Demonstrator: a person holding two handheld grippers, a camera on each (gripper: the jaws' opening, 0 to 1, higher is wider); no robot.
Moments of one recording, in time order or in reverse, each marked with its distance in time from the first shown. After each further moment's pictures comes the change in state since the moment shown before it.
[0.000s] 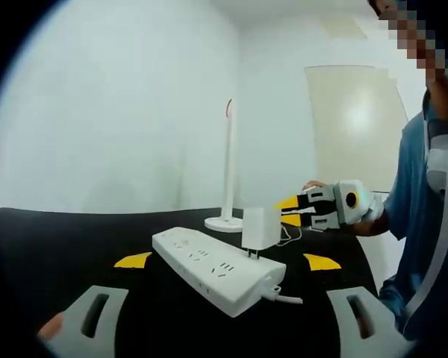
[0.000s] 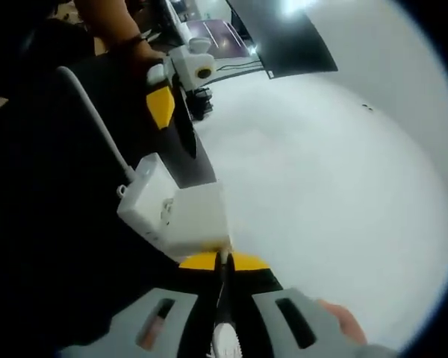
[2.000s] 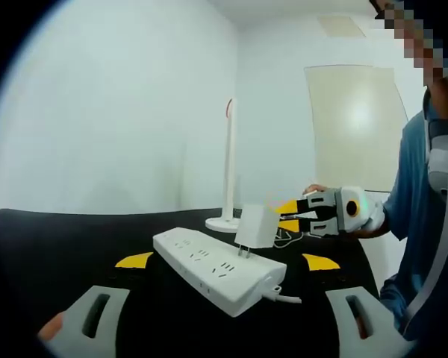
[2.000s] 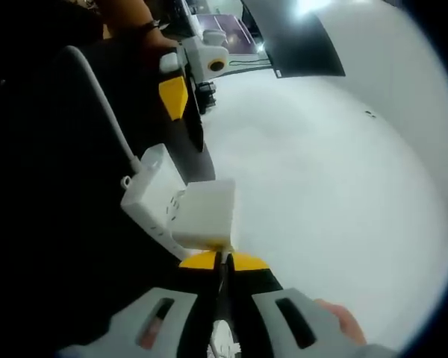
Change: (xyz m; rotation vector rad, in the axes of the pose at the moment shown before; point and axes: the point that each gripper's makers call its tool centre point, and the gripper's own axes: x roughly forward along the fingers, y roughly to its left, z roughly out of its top) left arm -0.001 -0.001 0.000 0.006 0.000 0.004; right arm 0.003 0.009 -0.006 -0.066 0.037 -0.018
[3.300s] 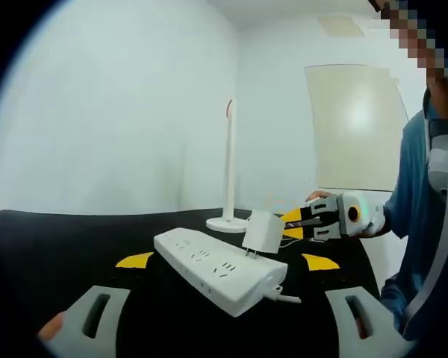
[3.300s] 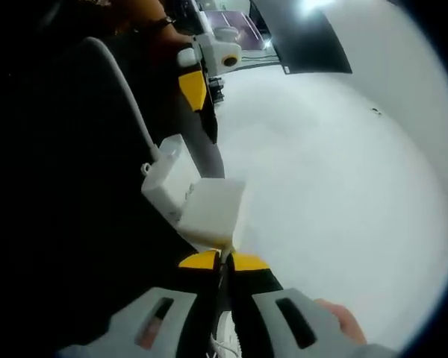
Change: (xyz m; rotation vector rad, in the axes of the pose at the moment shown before) left arm 0.001 0.004 0.000 0.004 -0.001 0.006; right arm -0.009 0.016 -0.011 0.003 0.022 0.039
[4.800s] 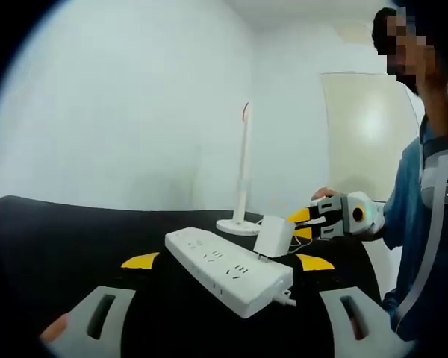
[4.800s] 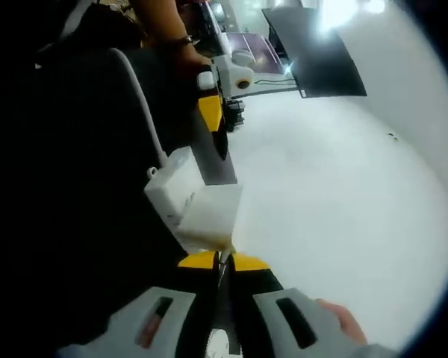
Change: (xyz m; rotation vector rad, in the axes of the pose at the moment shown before) left arm -0.006 0.014 0.001 -0.069 -0.016 0.063; right arm 0.004 -0.007 0.006 -0.099 -0.156 0.120
